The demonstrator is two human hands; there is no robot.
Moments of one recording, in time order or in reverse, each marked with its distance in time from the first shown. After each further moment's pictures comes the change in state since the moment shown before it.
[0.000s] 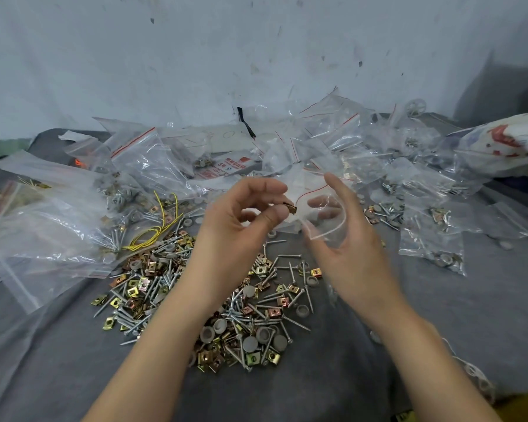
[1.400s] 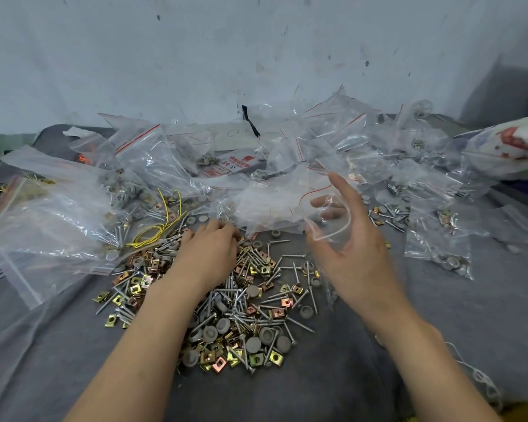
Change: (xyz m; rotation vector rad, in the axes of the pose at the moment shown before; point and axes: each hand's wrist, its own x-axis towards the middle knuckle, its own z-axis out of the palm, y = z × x) left_hand 0.015 -0.078 -0.043 1.188 -0.321 -0.387; right_hand -0.003 -0.006 0.000 -0.029 -0.022 0.035
